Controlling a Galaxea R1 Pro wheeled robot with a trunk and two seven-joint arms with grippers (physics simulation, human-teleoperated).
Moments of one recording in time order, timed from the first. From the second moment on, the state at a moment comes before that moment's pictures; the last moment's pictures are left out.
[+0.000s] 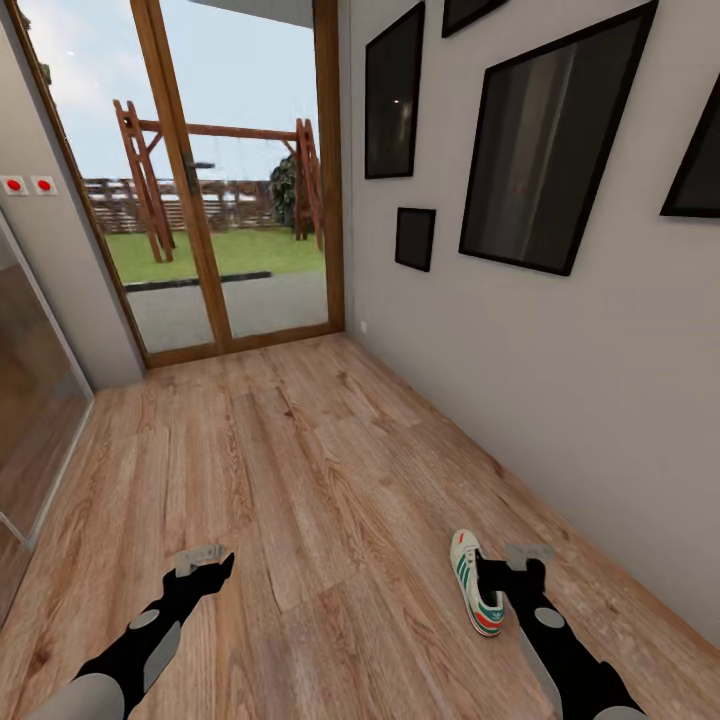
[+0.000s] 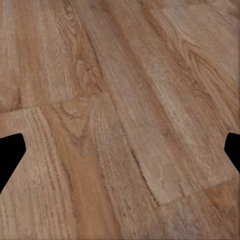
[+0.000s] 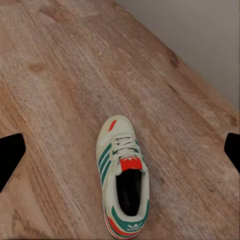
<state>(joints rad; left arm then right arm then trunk) -0.59 0.13 0.11 -0.32 0.12 -0.21 -0.12 -0.46 -0.08 0.00 -0.62 0.00 -0.11 -0.07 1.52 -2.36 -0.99</state>
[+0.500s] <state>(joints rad) -0.58 0.12 0.11 -0.32 0.12 -0.22 -0.13 -0.46 -0.08 0.00 -0.63 0.00 -0.10 -0.03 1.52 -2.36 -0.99</state>
